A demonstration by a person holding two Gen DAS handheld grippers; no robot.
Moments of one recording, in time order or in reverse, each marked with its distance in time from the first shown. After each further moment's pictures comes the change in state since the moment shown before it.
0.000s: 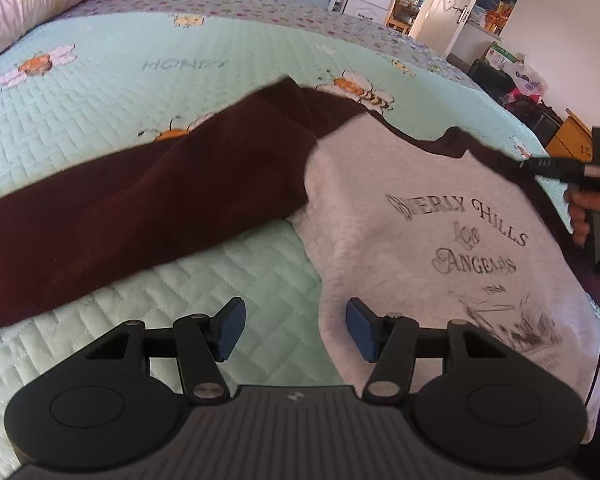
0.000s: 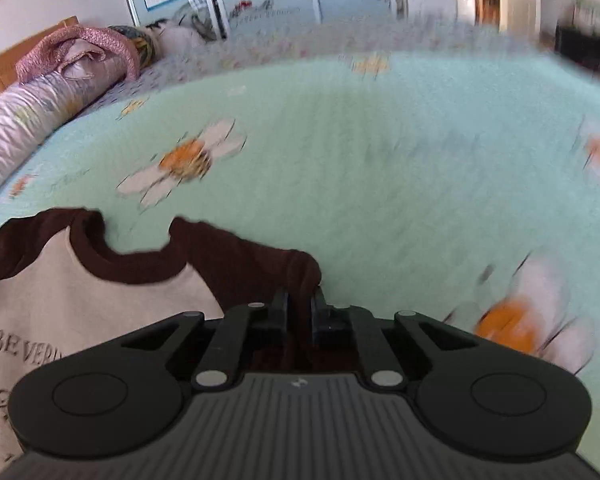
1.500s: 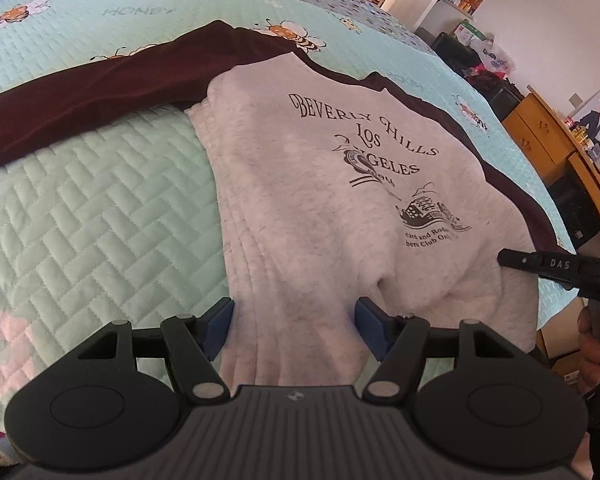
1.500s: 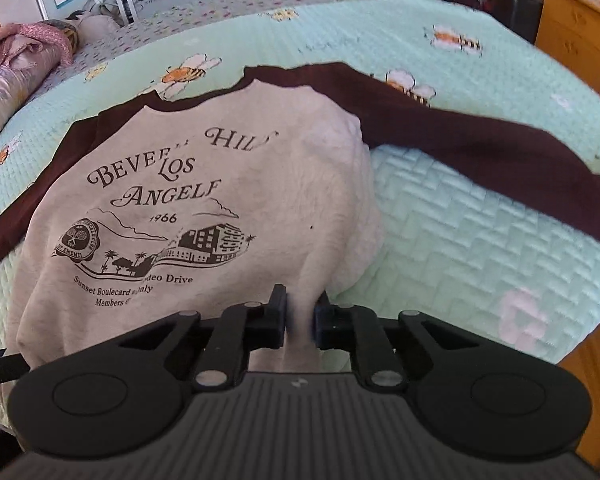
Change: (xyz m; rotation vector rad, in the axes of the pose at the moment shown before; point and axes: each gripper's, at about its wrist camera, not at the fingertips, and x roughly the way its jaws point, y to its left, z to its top) left arm -0.048 -0.063 -0.080 -0.046 0.118 -0.117; right arm -0.211 0.126 -0.181 0.213 0.155 -0.229
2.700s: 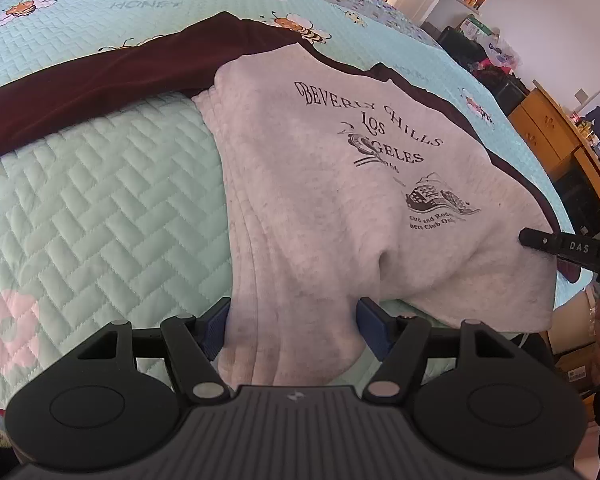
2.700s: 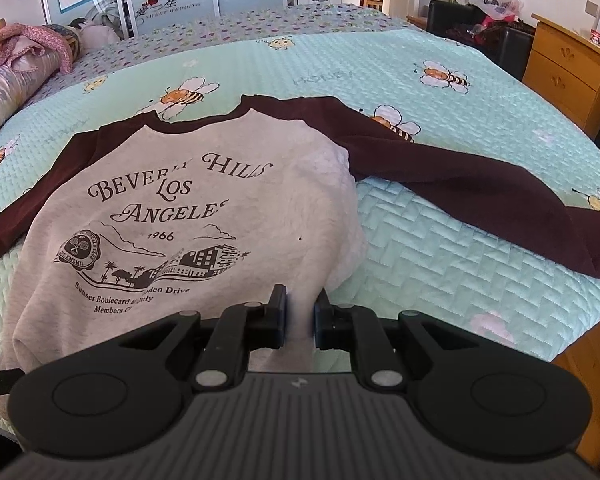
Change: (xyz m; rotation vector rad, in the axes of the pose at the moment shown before) left arm -0.003 -0.002 -0.011 -0.003 0.018 0.019; right arm -0.020 0.006 -0.001 -0.041 -0.077 -0.050
